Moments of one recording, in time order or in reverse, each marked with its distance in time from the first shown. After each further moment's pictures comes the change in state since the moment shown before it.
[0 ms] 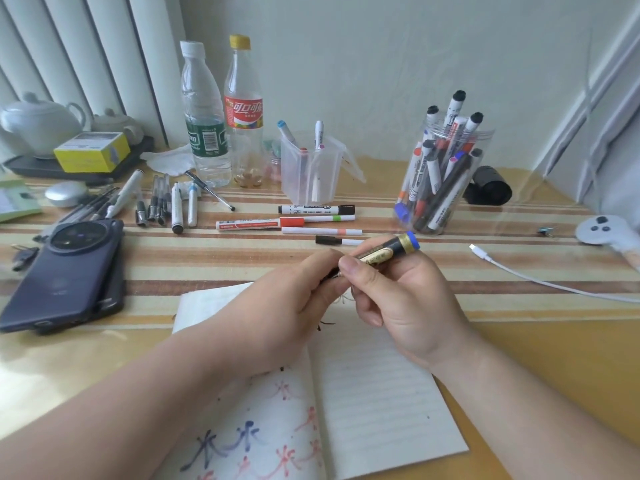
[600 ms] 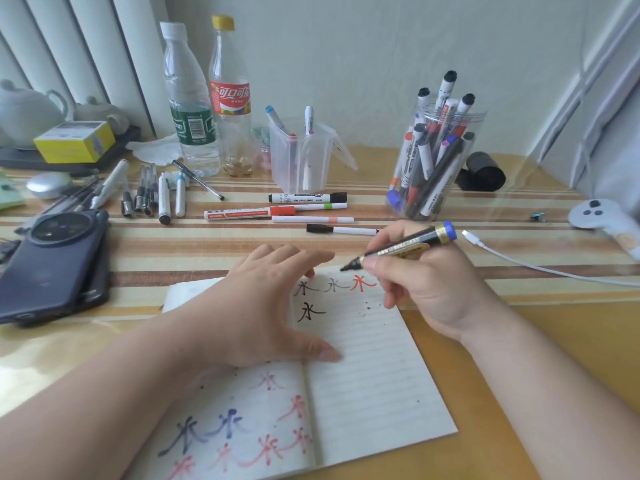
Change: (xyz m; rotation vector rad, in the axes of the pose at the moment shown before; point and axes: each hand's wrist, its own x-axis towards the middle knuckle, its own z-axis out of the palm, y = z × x) left_hand -0.005 -0.017 -0.009 0.342 -0.232 -0.076; right_hand 0.001 -0.010 -0.042 -0.251 0.038 0.153
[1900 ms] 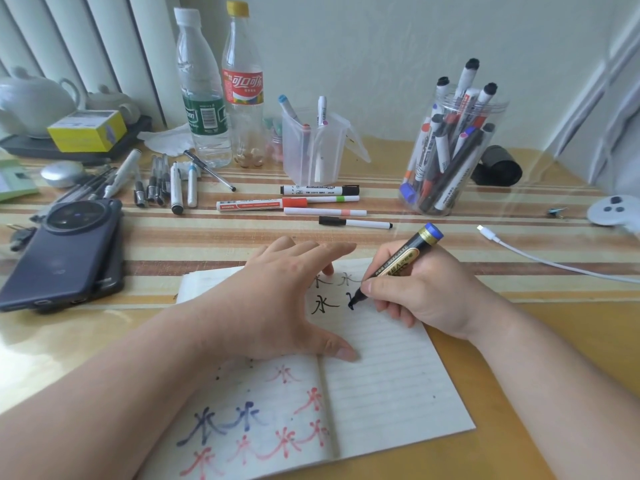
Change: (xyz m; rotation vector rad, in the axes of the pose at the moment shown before) left_hand 0.001 0.005 0.000 0.017 -0.031 -0.019; right_hand -0.003 -0.007 0.013 -0.309 -0.160 0.128
